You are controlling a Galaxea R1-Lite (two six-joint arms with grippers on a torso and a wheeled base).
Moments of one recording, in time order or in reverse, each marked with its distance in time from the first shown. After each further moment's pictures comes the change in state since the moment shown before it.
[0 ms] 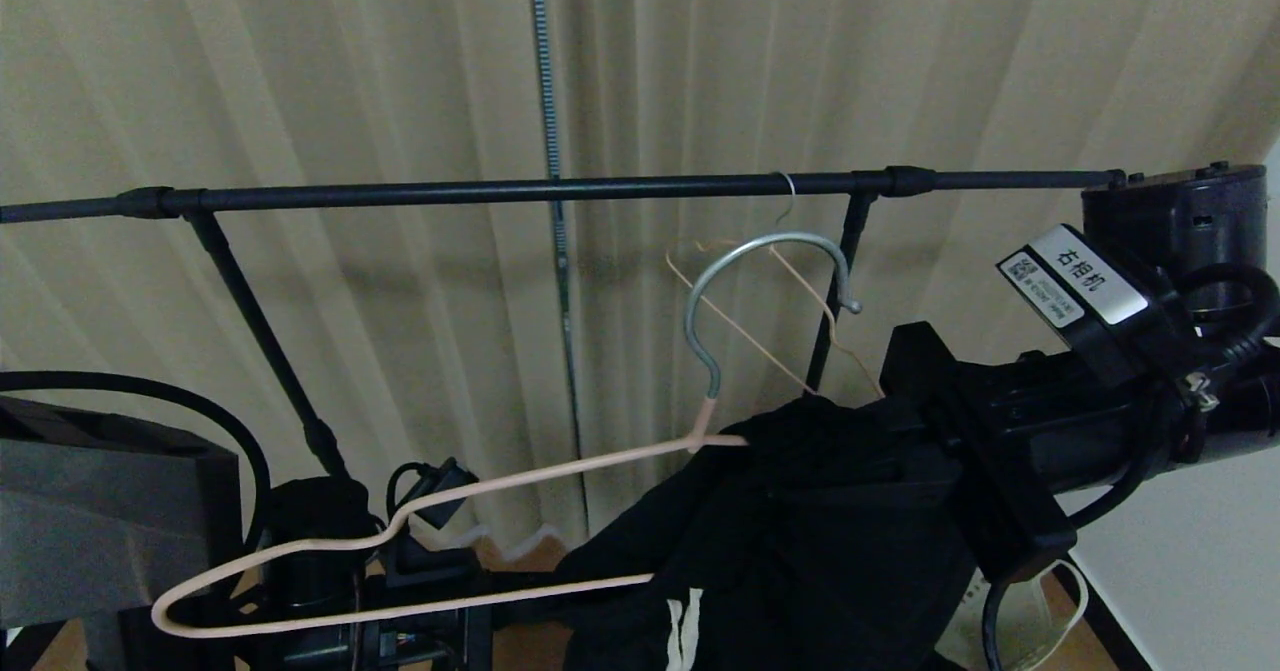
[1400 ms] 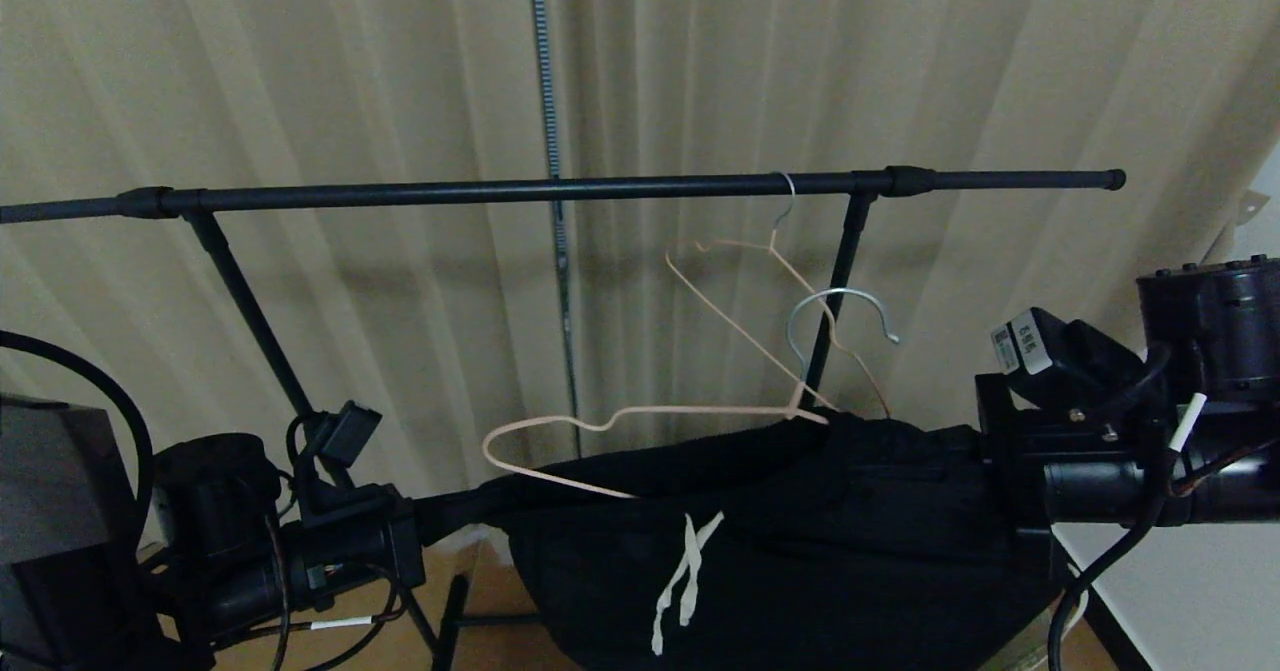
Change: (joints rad) left arm 0.236 -0.085 -0.033 0.000 -0.005 0.033; right arm -0.224 -0.050 0.201 0.000 -0.278 -0.012
